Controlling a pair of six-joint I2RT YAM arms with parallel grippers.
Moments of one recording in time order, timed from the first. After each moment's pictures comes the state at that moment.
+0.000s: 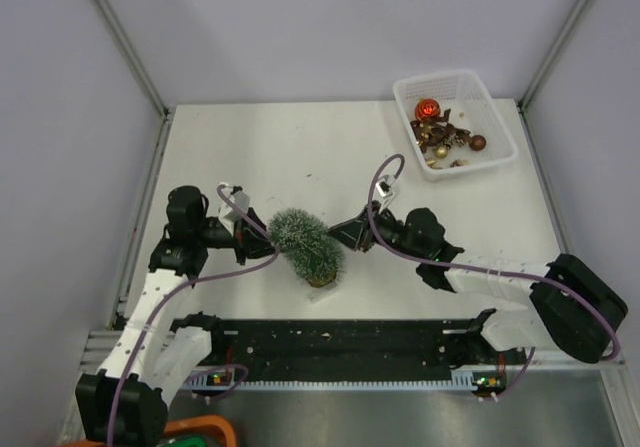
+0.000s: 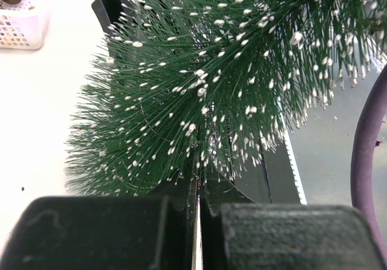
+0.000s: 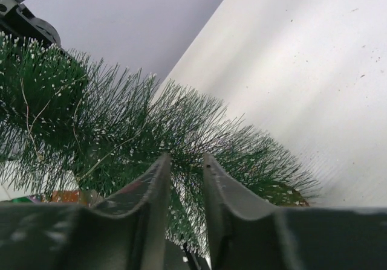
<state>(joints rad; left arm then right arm) -0.12 0.83 0.62 -0.12 1.44 0.13 0.80 1.27 0.47 0.77 -0.29 0.74</state>
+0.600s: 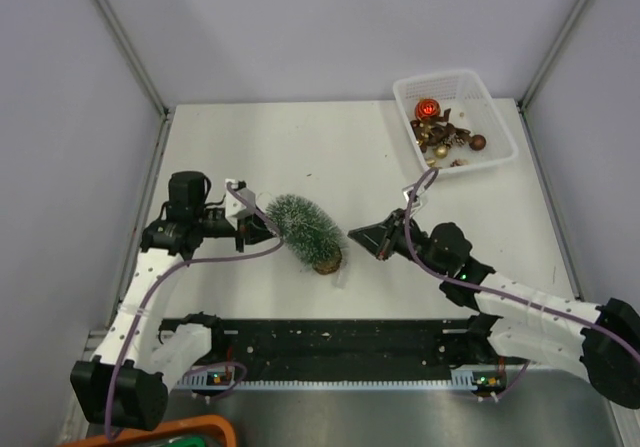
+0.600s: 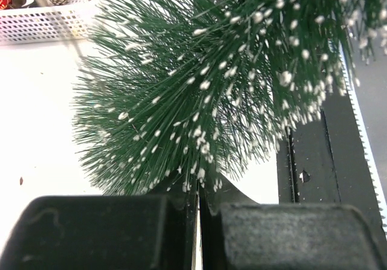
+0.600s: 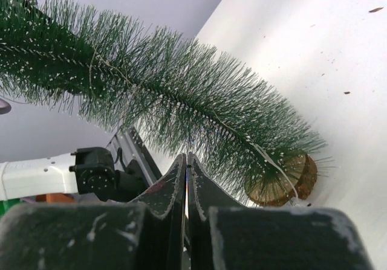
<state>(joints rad) -0.11 0.93 0.83 -0.56 1.29 0.67 0.81 0.98 0.36 0.62 -0.18 0.74</state>
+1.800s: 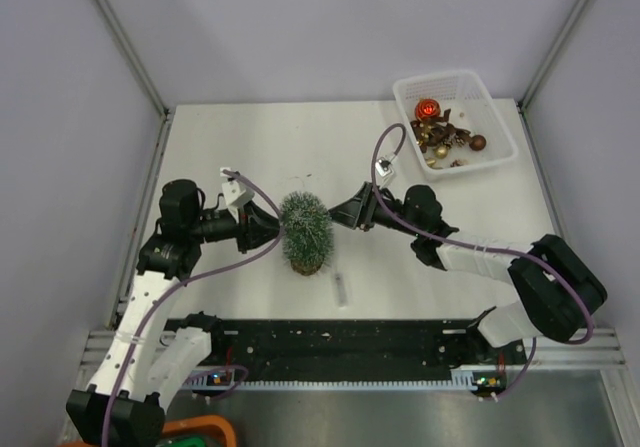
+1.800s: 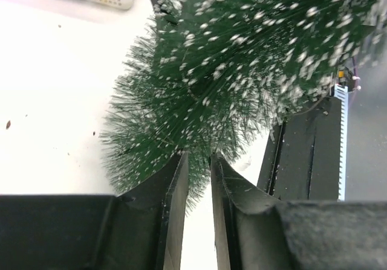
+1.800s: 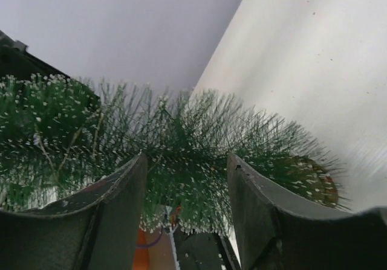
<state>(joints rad) -0.15 0.80 0.79 -0.39 1.10 0.20 0.66 1.43 0.60 0.80 -0.50 0.97</state>
